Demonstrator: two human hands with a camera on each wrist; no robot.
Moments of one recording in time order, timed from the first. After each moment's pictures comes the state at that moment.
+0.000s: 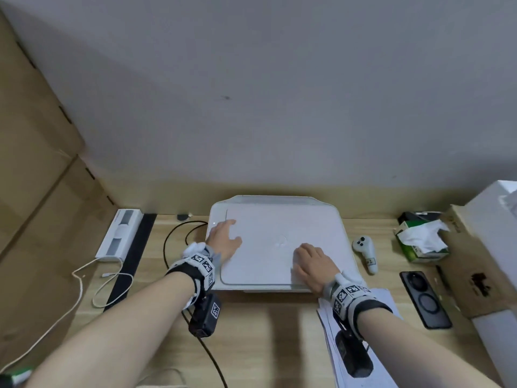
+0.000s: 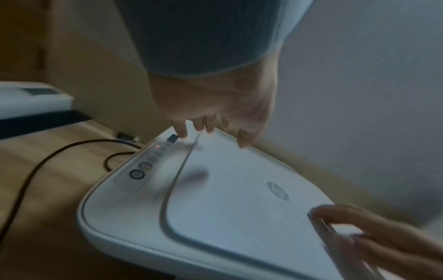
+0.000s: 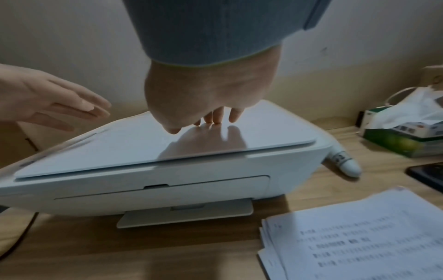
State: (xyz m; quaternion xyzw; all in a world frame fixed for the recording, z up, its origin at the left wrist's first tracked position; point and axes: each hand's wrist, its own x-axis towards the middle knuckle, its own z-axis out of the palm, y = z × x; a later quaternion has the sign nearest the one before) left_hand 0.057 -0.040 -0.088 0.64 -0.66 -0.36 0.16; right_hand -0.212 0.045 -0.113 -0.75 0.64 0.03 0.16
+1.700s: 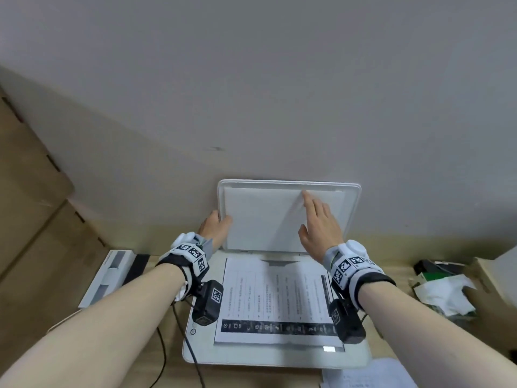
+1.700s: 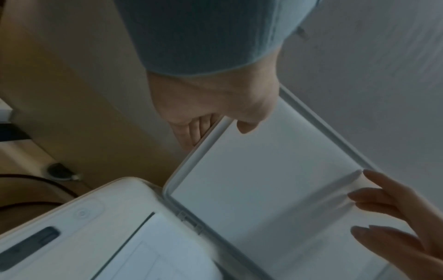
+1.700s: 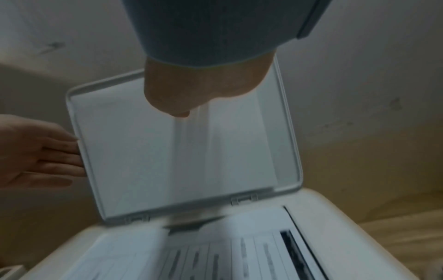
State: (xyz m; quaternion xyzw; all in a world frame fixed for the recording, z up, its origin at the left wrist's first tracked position) left_hand 0.028 -0.178 -0.010 0.70 -0.54 -0.38 0.29; right_hand -0.235 -0.133 -0.004 -0.74 0.64 -0.20 0.00
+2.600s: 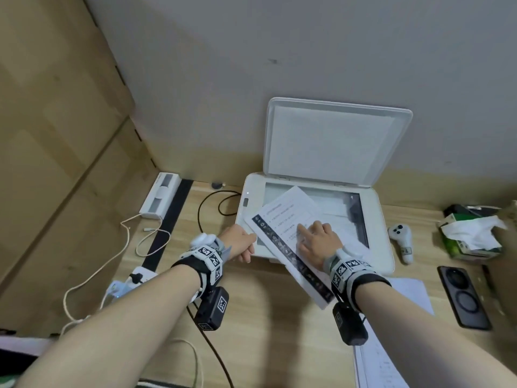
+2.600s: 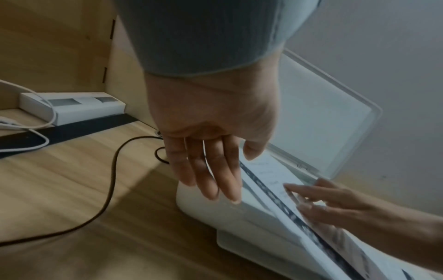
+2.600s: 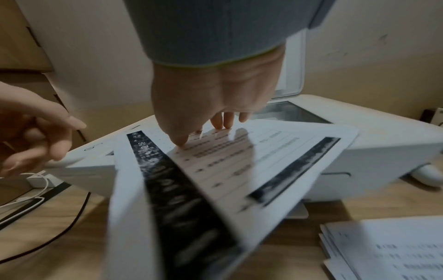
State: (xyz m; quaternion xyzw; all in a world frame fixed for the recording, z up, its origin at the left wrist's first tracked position) left_hand 0.103 0.034 -0.093 0.67 -0.55 -0.49 0.09; right_hand -0.147 0.037 -0.126 -0.77 0.63 0.04 0.11
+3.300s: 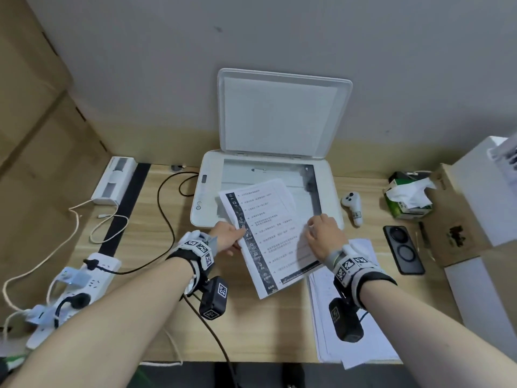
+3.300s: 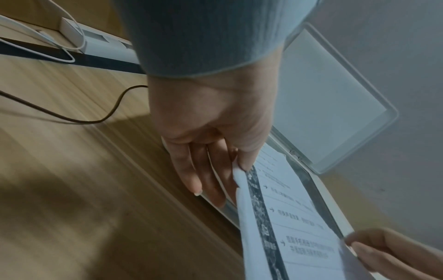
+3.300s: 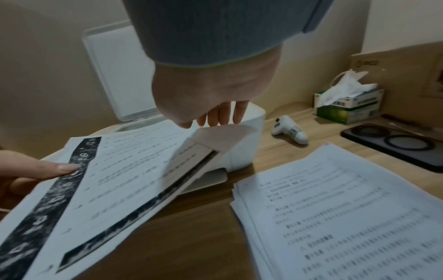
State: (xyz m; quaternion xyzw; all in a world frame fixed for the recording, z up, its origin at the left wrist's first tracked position) left_hand 0.024 0.077 -0.129 0.64 -0.54 -0.54 0.11; right_hand -0.251 0.121 -0.120 -0.67 0.73 -0.05 0.14
